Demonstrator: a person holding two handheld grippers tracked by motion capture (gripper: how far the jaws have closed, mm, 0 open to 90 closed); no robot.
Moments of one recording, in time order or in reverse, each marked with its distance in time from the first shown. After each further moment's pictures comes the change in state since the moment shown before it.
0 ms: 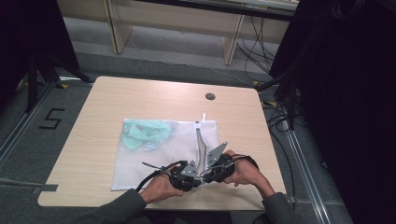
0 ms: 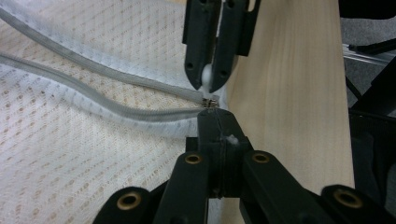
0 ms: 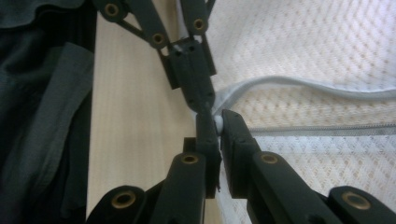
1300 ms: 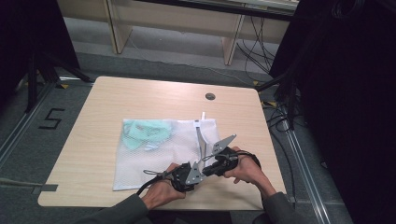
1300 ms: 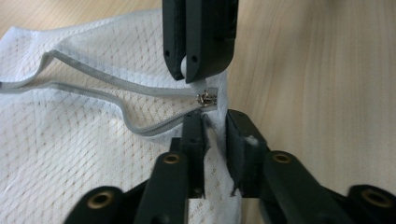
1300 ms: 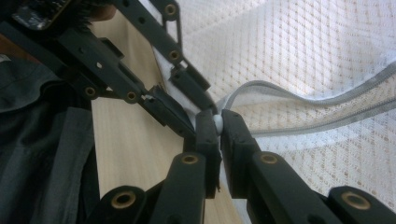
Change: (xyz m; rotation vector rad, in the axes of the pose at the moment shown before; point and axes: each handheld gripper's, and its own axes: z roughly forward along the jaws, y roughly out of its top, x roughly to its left) left arm -0.014 0.008 -0.004 0.010 0.229 0.173; right arm -0.006 -0.001 -0.017 -0.136 0.007 0.239
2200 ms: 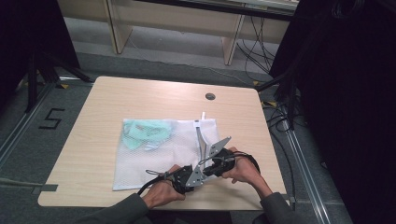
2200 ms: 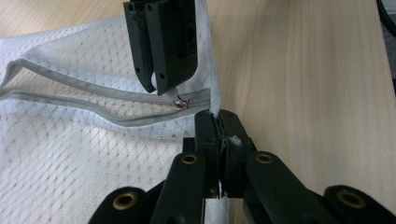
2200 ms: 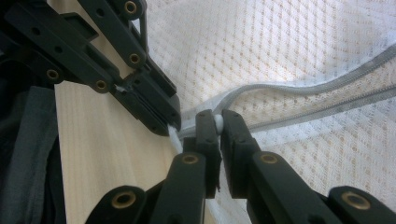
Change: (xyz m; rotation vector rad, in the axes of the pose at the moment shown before) left arm 0.000 -0.005 0.007 0.002 -0.069 0.046; right arm -0.005 -0.002 0.014 0.057 -0.080 -0.039
